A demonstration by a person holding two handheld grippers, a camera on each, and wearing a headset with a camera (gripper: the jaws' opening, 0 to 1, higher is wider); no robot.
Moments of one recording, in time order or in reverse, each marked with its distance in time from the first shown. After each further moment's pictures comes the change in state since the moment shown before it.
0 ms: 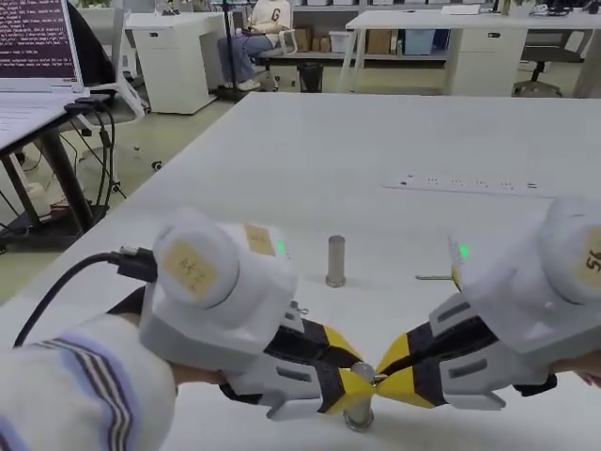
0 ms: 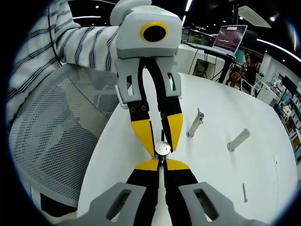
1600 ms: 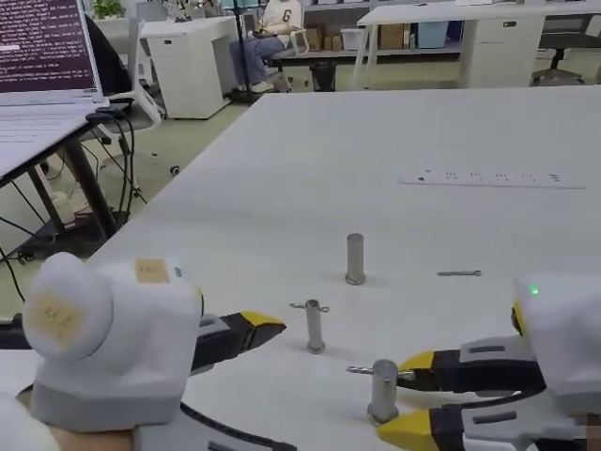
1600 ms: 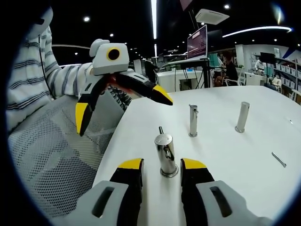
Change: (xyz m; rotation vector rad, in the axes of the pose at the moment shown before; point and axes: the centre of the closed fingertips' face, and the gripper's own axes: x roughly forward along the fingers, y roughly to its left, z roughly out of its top) left arm -0.053 -0.012 -0.021 -0.238 -0.119 0.100; right arm 0.024 0.008 -0.006 0.326 -0.340 -0.022
